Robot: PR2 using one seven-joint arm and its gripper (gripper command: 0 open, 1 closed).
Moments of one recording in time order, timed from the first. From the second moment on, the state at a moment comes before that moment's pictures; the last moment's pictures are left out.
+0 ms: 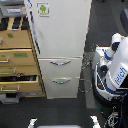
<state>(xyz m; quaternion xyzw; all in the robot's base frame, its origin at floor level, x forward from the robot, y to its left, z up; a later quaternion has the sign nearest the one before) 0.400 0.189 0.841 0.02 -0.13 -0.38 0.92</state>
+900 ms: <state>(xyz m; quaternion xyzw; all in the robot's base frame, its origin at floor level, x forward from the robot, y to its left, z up) 0.448 0.174 0.863 -0.04 -0.10 -0.39 0.92</state>
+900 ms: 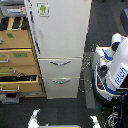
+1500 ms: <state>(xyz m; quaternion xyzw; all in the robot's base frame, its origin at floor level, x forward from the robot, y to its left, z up) 0.538 0.154 0.916 -0.02 -0.12 -0.40 0.91</state>
